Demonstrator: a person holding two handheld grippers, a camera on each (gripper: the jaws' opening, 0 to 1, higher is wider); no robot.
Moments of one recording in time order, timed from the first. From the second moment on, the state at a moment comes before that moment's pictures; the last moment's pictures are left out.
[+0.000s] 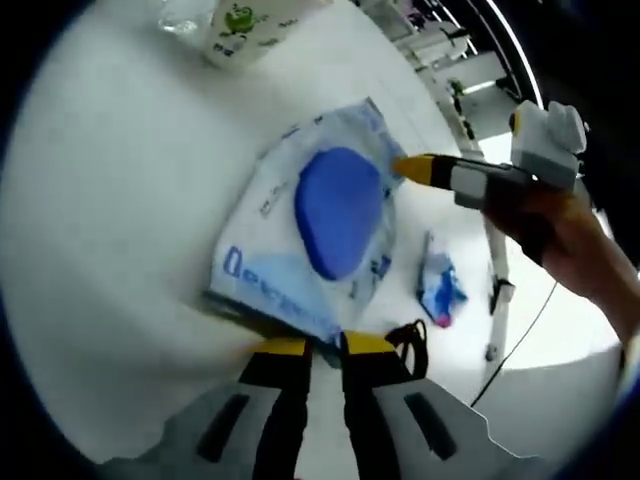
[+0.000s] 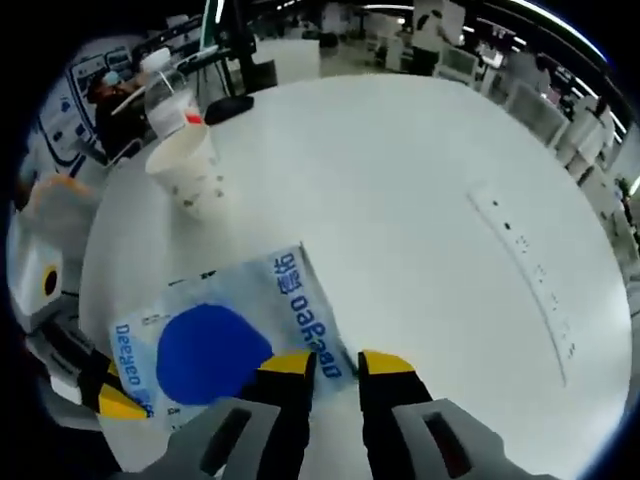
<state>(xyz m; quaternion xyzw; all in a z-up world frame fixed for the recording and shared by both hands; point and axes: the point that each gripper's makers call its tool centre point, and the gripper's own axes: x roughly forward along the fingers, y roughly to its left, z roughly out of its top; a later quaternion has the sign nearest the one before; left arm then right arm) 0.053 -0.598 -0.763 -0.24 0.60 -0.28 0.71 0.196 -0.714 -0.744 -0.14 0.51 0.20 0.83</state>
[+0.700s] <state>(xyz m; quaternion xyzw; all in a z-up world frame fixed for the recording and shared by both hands) 0.059 -0.570 -0.756 -0.22 0.60 -0.28 0.71 0.160 -0.715 -0.735 -0.09 0.52 0.22 0.82</state>
